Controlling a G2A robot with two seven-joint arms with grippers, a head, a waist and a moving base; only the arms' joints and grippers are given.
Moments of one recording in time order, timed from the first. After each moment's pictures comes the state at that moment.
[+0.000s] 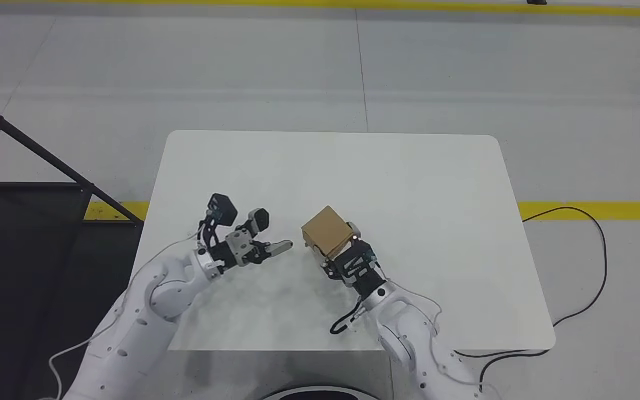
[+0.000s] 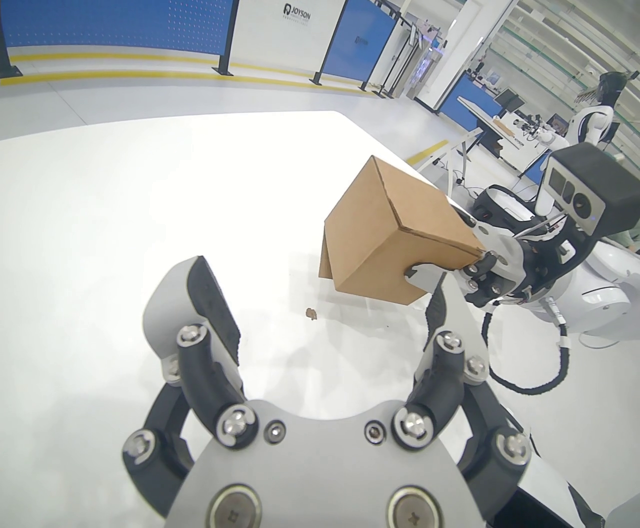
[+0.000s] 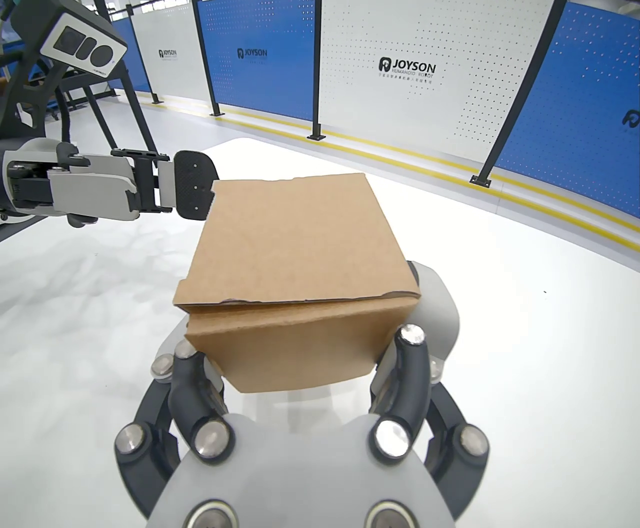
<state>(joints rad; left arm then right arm) 1.25 -1.06 -1.28 -1.47 0.73 -0.73 -0.16 -1.32 -1.35 1.03 -1.55 -1.47 -0.15 -0.14</state>
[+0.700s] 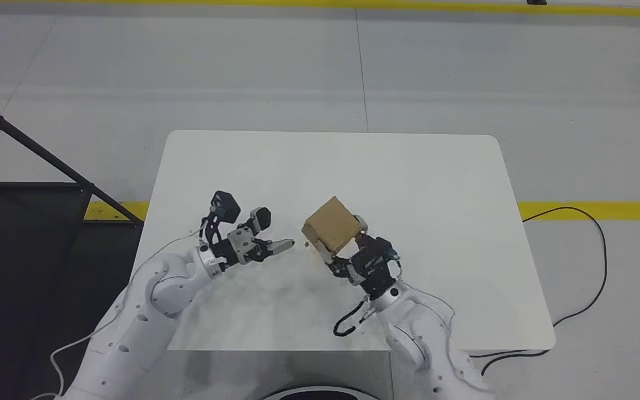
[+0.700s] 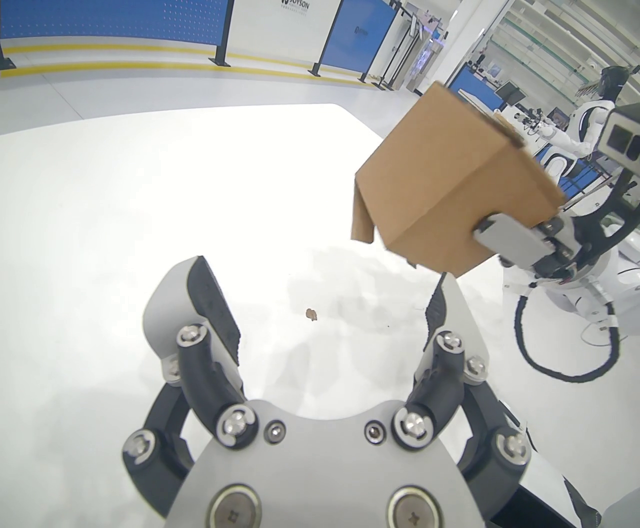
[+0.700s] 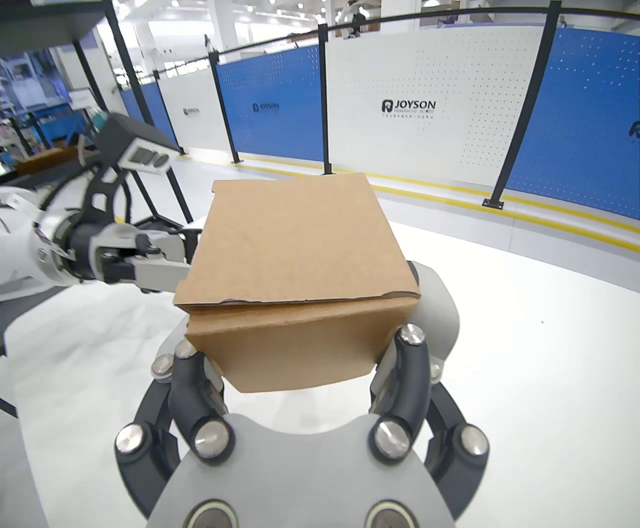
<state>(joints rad) 1.23 -1.06 -1.27 -1.46 0.71 -0.73 -0.20 -1.38 -1.34 1.10 -1.69 -1.34 -0.28 -0.19</state>
